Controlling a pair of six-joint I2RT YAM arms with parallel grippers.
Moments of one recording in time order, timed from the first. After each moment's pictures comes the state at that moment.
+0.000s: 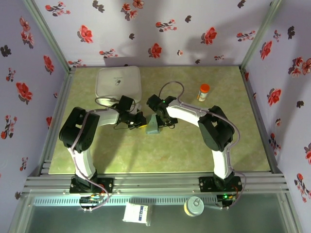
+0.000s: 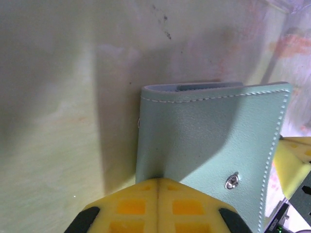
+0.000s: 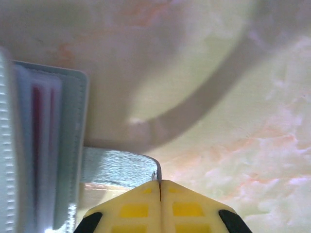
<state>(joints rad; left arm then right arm) -0.47 1.86 0.96 -0.16 0.56 -0.65 0.79 1.99 1.46 -0.93 0.23 0.60</state>
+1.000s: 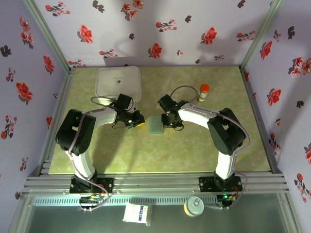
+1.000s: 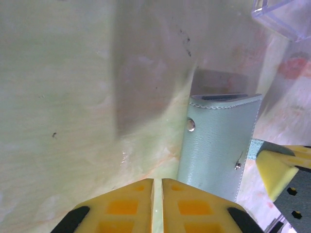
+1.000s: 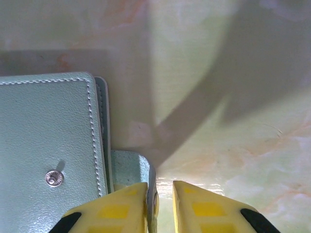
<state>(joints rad) -0.46 1.80 0.98 -0.22 0.51 -0.73 0.69 1.85 1.21 -0.63 0.01 0.67</state>
